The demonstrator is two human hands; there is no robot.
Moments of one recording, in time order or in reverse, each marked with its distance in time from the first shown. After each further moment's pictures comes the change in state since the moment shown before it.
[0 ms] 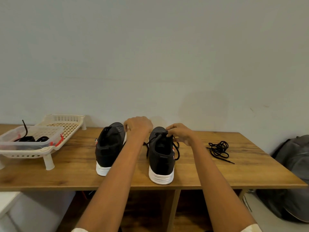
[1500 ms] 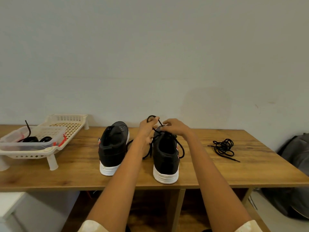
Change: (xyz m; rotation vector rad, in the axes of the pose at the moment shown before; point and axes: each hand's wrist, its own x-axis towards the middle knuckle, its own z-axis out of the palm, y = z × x) left_hand 0.013 0.006 0.050 -1.734 -0.248 -0.091; right_hand 0.001 -0.022 0.018 -0.483 0.015 -0.170
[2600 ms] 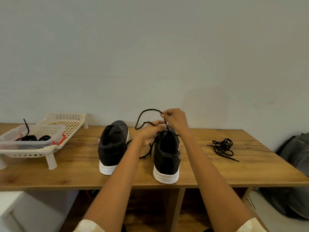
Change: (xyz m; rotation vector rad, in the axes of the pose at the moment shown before) left_hand -0.006 -0.004 -0.004 0.223 -0.351 0.012; right_hand 0.005 -0.013 0.003 0.092 0.443 -0.167
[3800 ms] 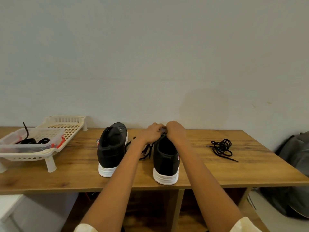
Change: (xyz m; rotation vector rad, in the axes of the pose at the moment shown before) left_hand 0.012 0.004 -0.001 0.981 -0.020 0.104; right_hand -0.013 0.019 0.015 -0.724 -0.204 0.019
